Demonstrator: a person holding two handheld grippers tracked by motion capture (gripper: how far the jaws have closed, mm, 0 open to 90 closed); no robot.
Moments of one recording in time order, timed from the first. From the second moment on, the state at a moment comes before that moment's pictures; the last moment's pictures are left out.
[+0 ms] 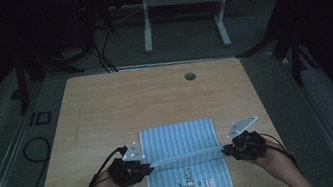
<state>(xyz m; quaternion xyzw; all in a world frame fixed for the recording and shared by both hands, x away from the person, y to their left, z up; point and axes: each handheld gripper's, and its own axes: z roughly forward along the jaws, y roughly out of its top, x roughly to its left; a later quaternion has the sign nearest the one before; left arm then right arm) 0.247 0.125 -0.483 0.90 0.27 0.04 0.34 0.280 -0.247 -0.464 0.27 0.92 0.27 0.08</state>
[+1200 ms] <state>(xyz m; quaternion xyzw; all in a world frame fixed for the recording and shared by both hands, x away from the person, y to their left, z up) 0.290 0.106 -0.536 0.91 0.29 -0.03 0.31 0.315 -0.220 -0.526 0.28 0.93 0.22 0.05</state>
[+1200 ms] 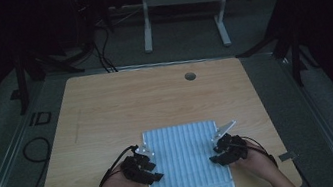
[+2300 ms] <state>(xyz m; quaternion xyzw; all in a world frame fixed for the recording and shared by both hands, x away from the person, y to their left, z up) 0.366 0.117 -0.490 0.89 0.34 0.05 0.30 0.385 -0.258 -0.476 0.33 0.90 0.25 0.09</state>
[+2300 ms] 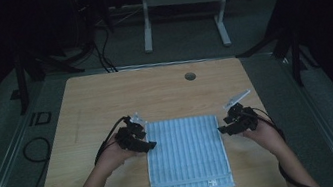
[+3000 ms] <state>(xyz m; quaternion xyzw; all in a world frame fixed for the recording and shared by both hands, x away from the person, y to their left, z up) 0.447 0.117 -0.526 0.88 0.40 0.04 0.27 0.465 -0.232 -0.515 0.38 0.91 0.18 0.04</state>
